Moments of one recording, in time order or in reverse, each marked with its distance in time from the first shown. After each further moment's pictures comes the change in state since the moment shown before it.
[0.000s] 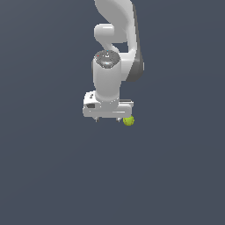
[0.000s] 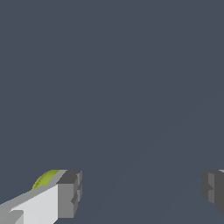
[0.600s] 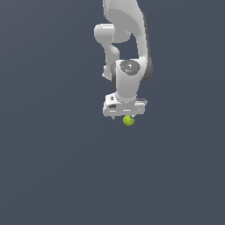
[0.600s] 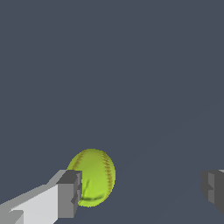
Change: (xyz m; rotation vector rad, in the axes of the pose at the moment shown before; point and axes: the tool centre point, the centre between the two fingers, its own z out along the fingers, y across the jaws) arm -0.050 -0.079 0.048 0.020 -0.008 -0.078
